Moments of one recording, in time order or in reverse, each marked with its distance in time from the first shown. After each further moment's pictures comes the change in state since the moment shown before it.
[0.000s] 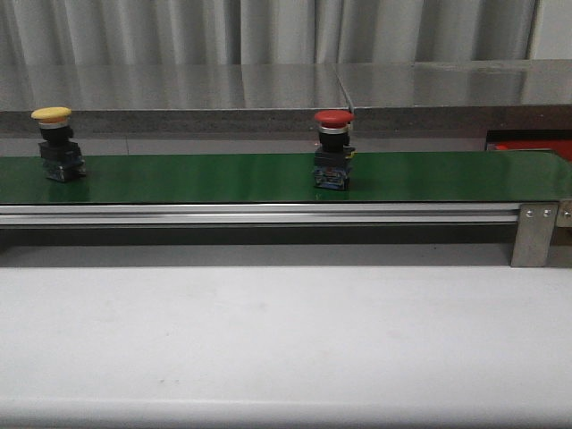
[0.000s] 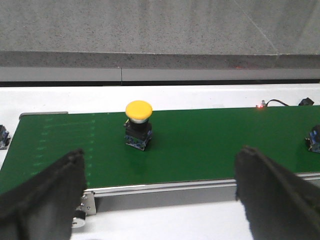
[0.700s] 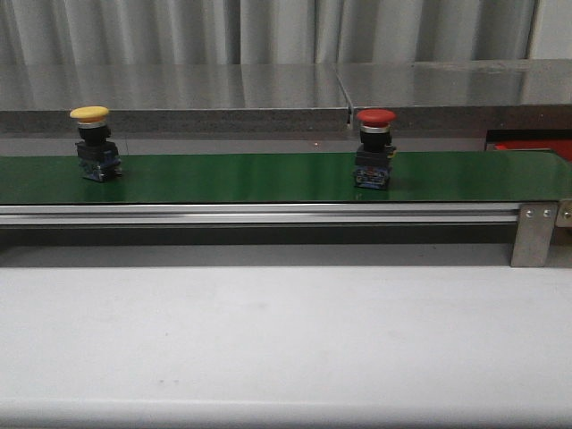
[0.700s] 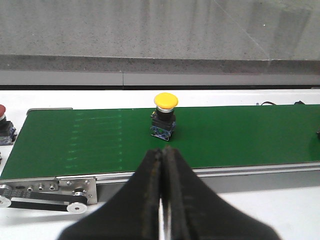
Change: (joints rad) left arm 0.000 -0.189 0.131 -0.006 -0.010 0.000; right arm 0.018 0.326 -0.185 0.016 0.109 -0.041
